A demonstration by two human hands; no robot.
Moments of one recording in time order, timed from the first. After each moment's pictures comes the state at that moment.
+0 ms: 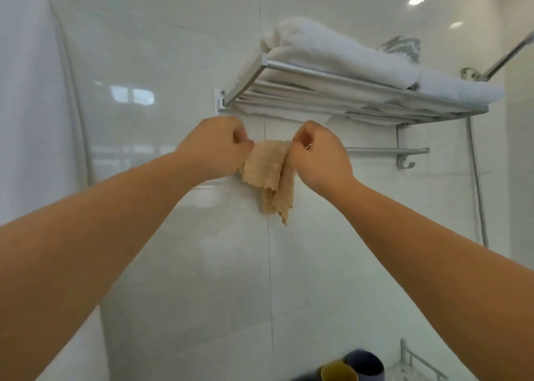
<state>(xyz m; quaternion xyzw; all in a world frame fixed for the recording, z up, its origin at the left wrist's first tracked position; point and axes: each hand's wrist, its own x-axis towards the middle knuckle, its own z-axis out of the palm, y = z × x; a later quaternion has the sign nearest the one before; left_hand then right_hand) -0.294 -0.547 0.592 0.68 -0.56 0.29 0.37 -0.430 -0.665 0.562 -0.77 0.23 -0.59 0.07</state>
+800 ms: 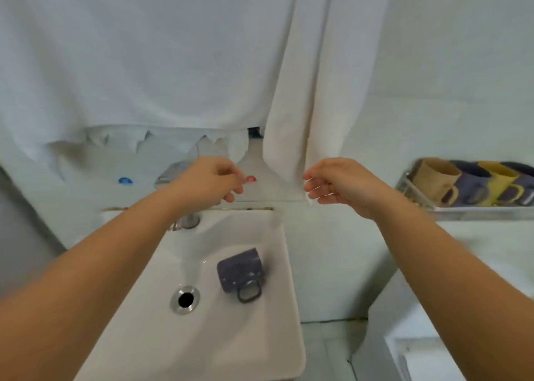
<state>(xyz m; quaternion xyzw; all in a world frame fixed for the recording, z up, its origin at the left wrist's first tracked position) -0.150 -0.163 0.204 0.82 -0.33 -0.19 0.41 -0.288 -0.360 0.212 -0.78 0.27 -0.08 0.55</state>
